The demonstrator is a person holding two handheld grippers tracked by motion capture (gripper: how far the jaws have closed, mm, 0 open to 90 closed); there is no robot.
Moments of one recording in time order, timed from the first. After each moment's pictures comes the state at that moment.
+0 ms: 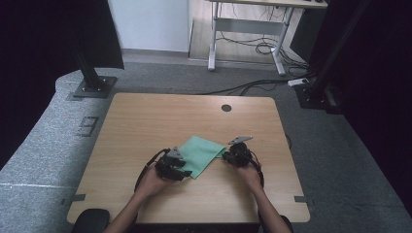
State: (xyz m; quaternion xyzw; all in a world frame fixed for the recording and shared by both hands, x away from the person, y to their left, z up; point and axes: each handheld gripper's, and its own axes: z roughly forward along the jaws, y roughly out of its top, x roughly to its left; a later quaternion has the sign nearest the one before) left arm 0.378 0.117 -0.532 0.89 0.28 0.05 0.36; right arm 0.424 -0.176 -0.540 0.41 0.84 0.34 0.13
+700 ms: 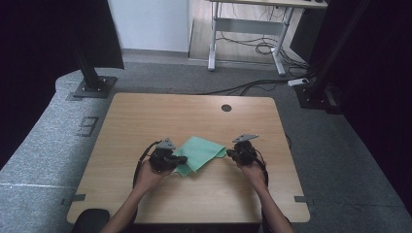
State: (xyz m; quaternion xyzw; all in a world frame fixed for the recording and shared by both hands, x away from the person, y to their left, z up) left arm 0.383 0.136 -0.499 0.85 0.31 0.04 0.42; right arm 0.418 -0.188 -0.519 0.40 0.83 0.36 0.14
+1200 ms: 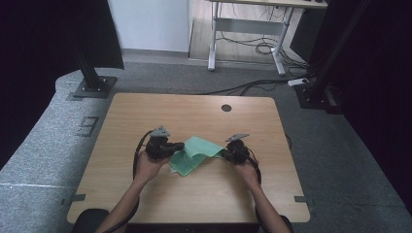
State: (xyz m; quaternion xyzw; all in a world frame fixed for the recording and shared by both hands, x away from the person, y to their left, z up) left arm 0.406 0.149 -0.473 0.81 0.34 0.07 0.47; right arm 0.434 -0.168 -0.537 0.41 0.84 0.33 0.13
